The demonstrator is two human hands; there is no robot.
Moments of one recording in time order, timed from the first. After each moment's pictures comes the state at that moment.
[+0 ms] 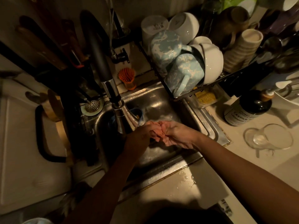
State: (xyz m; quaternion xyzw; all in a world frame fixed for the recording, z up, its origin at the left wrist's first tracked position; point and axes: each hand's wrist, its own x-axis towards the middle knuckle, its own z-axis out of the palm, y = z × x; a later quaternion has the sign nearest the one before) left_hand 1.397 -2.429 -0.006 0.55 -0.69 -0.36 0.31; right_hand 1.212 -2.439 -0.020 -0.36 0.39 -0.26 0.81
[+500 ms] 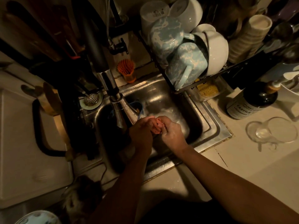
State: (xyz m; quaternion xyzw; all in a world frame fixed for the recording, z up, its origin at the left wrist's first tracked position) left_hand 1.363 -2.428 -0.035 0.67 -0.36 -0.46 0.46; right_hand 1.251 -2.417 -0.061 -0.62 0.63 -0.36 0.30
